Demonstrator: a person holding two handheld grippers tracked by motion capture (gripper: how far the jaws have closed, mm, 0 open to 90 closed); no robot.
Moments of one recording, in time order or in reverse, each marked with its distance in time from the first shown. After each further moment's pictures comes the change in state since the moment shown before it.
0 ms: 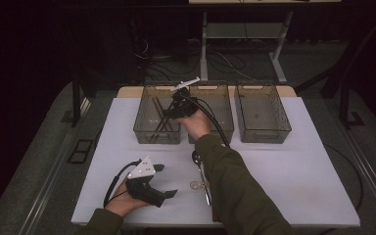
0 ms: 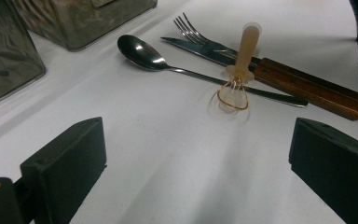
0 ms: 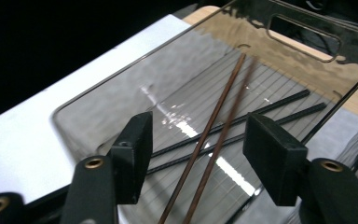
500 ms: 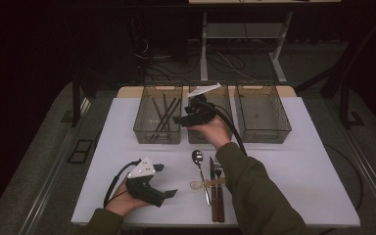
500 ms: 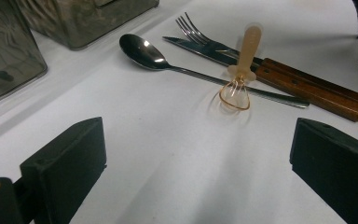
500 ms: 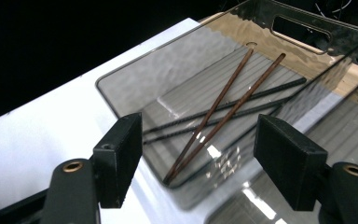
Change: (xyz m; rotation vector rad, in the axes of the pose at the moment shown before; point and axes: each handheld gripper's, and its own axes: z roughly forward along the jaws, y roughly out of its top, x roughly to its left) left arm 0.001 0.000 0.000 -0.009 0.006 -0.017; right arm -0.006 -0.031 -0.052 -0.053 0.065 -0.029
